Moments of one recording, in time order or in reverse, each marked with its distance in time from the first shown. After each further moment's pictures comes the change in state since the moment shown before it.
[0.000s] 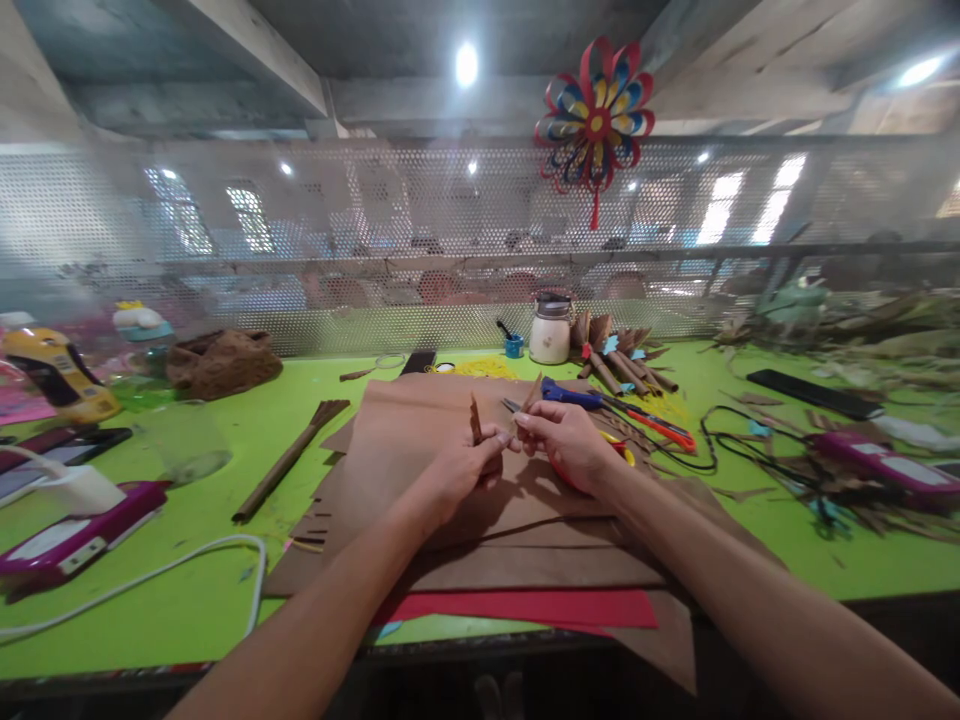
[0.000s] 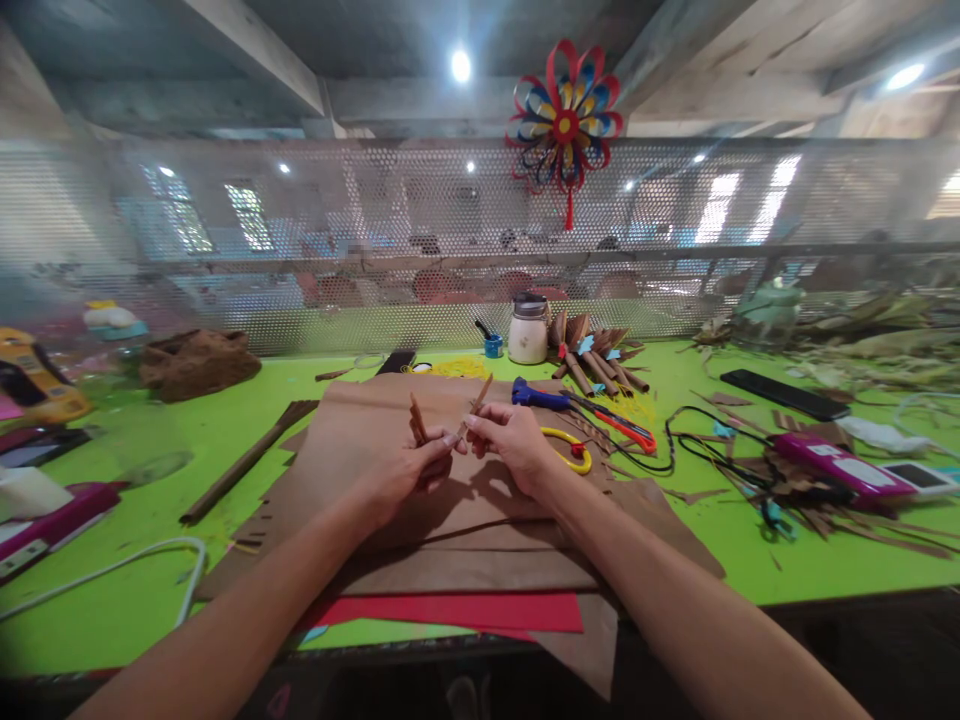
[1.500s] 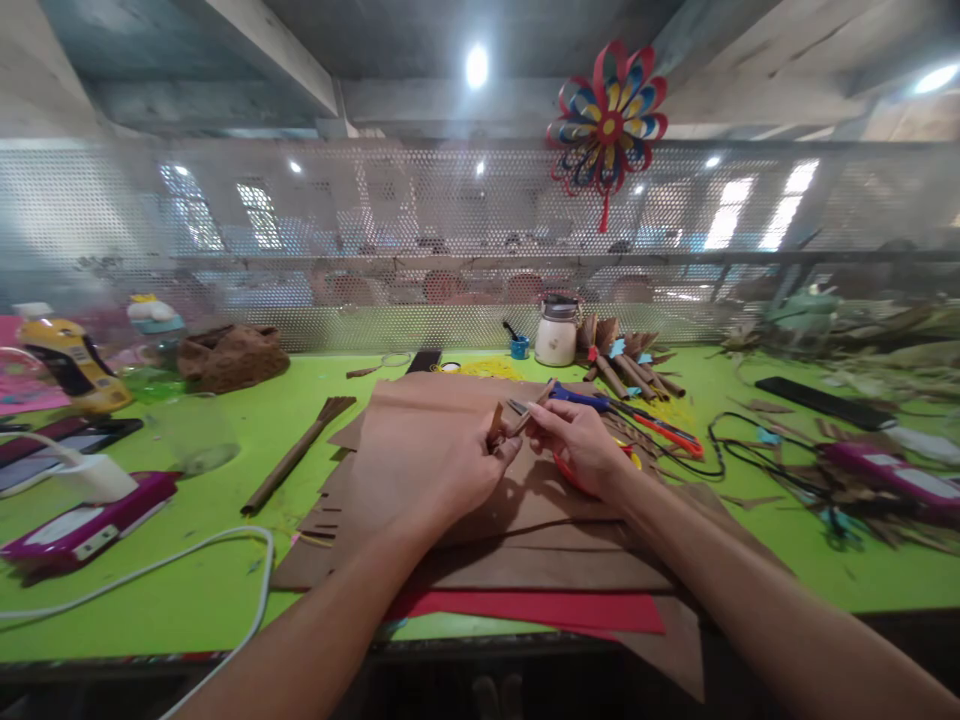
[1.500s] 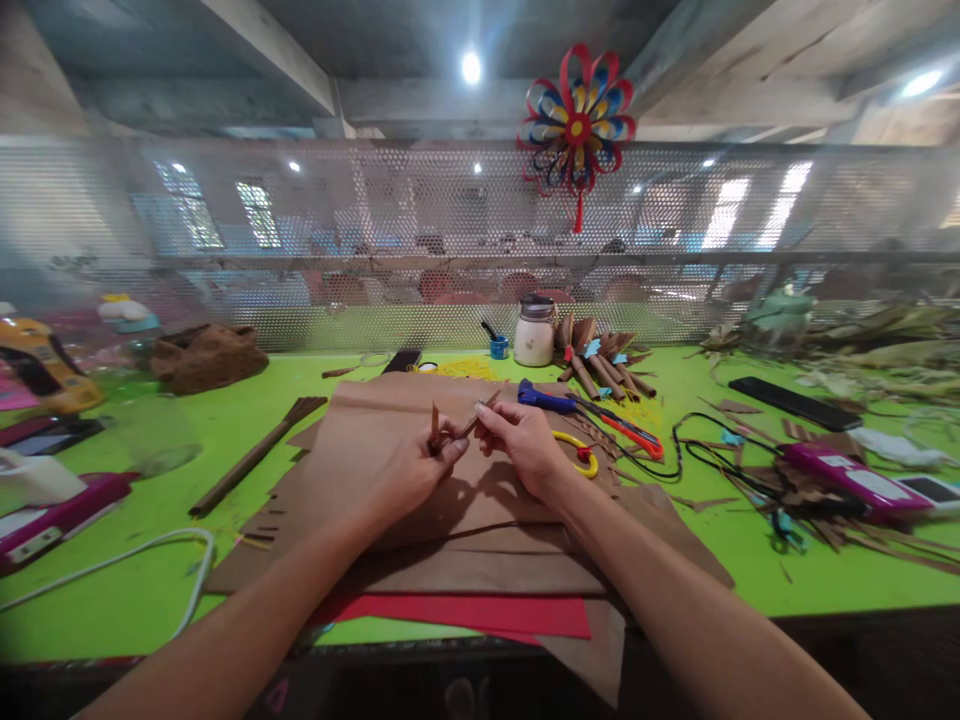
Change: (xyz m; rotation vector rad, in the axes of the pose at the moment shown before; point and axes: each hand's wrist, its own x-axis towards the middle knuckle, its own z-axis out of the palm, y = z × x) left_hand -0.007 0.011 0.012 0.348 0.233 0.190; right_hand -0.001 -0.008 0.002 0.110 0.024 0.018
